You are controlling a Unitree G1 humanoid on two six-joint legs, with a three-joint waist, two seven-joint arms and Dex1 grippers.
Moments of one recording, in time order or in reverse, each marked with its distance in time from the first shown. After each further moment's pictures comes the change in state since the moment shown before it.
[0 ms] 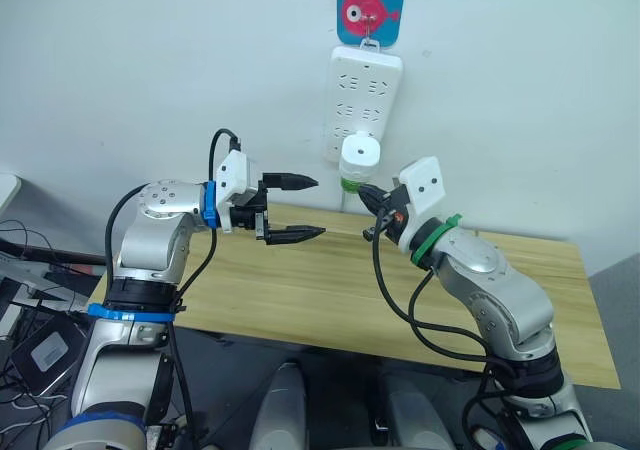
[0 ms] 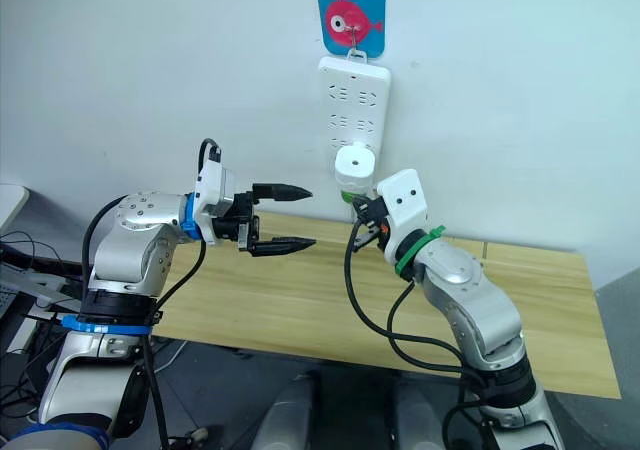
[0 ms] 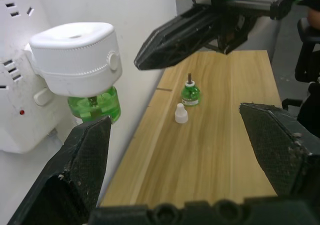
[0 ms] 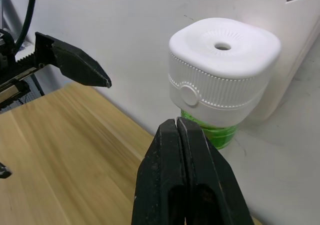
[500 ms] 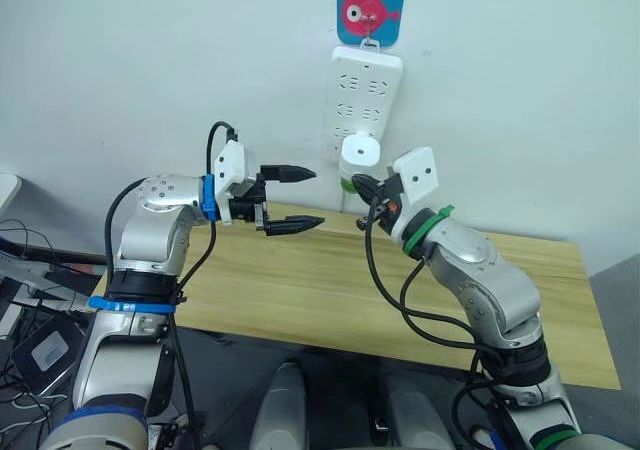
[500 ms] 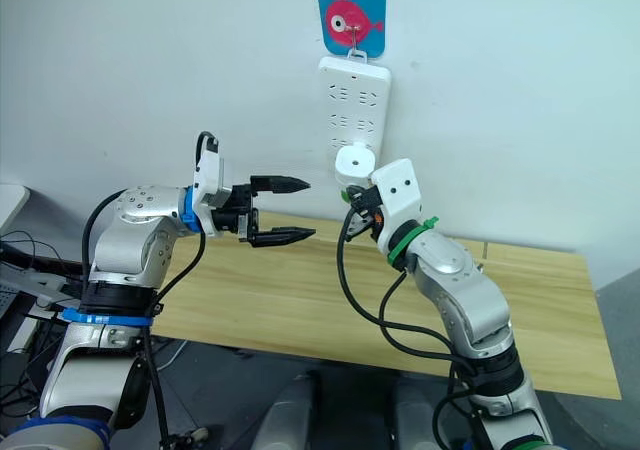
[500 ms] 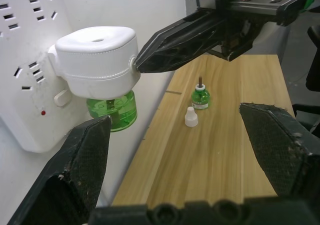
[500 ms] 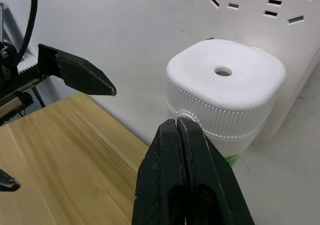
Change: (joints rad) left arm -0.049 0.000 0.000 0.080 -0.001 -0.015 0.011; right arm -0.040 0.052 -0.004 0.048 -0.011 -0.023 -0.001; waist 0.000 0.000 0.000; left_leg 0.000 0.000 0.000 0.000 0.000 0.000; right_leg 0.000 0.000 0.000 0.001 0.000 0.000
